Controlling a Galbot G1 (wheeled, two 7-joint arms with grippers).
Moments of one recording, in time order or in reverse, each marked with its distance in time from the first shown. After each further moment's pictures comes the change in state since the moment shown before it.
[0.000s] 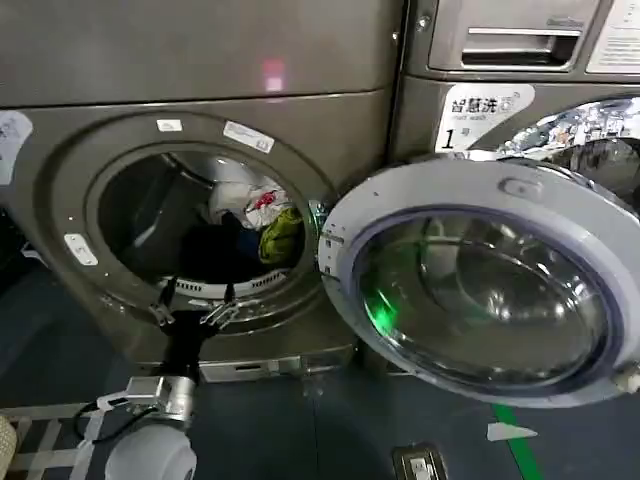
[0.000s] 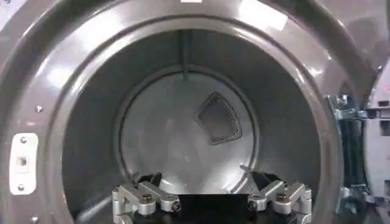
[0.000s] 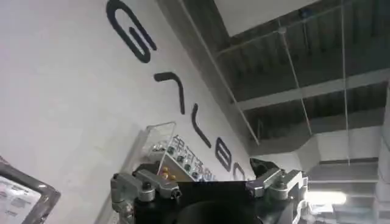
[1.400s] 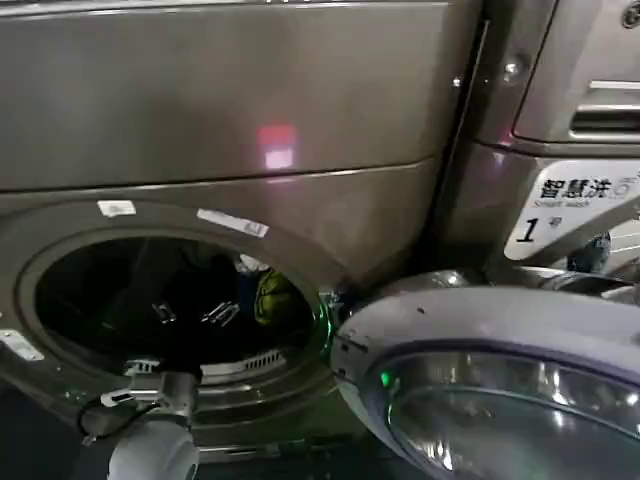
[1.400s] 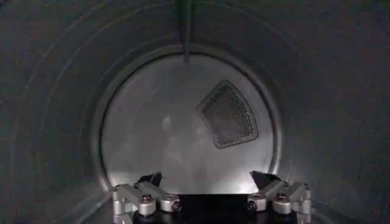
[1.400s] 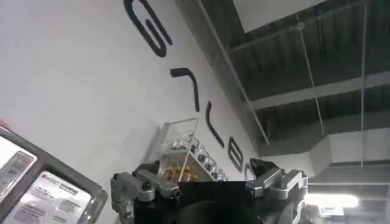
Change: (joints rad) left arm -0.019 -0.011 0.006 0.016 -0.003 0.000 0.001; right arm -0.003 0.004 0.005 0.002 -0.002 0.009 -0.010
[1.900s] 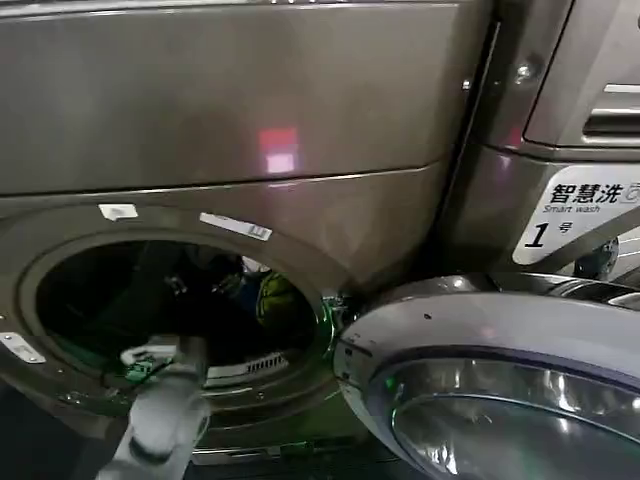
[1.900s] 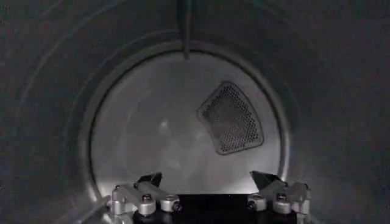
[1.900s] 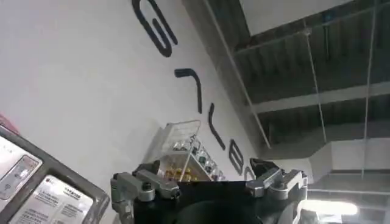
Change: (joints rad) left arm -0.223 0.006 0.057 0.177 -0.055 0.001 -0.017; right arm -0.047 0.004 0.054 0.020 -0.003 -0.025 0.012
